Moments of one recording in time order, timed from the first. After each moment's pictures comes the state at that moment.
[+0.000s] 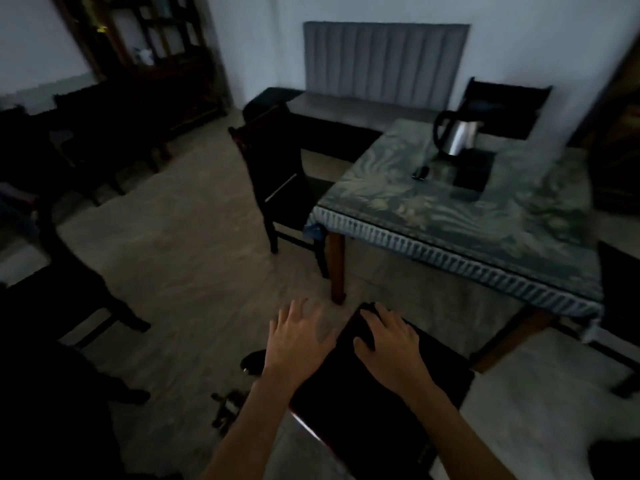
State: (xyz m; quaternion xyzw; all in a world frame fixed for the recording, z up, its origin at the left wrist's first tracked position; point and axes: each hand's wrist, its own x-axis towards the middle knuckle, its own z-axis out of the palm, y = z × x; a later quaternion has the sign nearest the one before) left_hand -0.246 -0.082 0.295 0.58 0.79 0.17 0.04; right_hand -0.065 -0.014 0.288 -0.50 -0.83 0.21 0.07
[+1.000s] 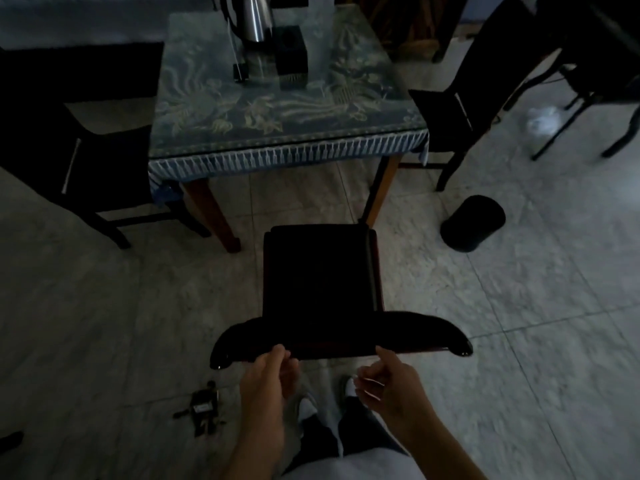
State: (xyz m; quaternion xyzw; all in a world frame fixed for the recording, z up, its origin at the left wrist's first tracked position) left_hand -0.292 -0.174 0.221 0.13 0.69 0.34 0.63; right_hand -0.104 -0.235 0.235 -0.65 0.09 0.60 0.45
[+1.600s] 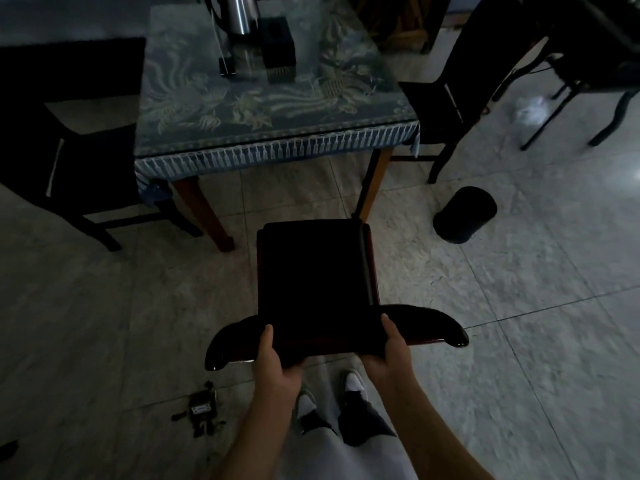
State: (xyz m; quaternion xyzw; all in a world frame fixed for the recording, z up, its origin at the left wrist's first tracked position) left_hand -0.268 -0.144 0.191 -0.12 0.55 0.43 0.71; right_hand -0.101 -0.191 0.206 -0.50 0.23 0.56 0.63
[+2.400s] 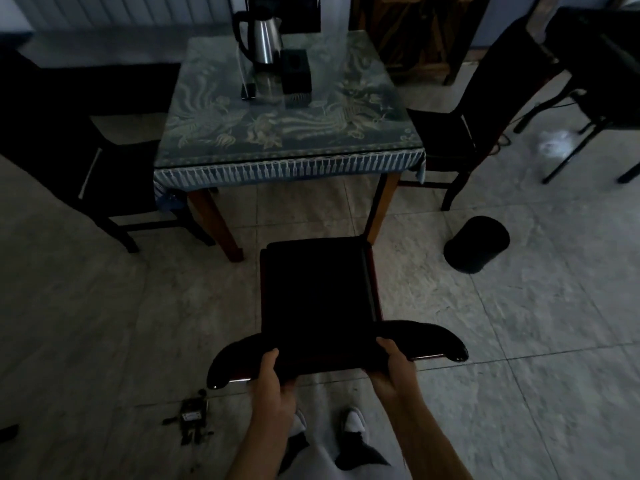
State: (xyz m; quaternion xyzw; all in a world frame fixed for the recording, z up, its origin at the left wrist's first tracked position) left_hand -0.216 -0.177 0.204 -0.11 0.58 0.51 0.62; right_hand -0.036 -0.205 0.199 -0.53 0.19 0.55 0.62
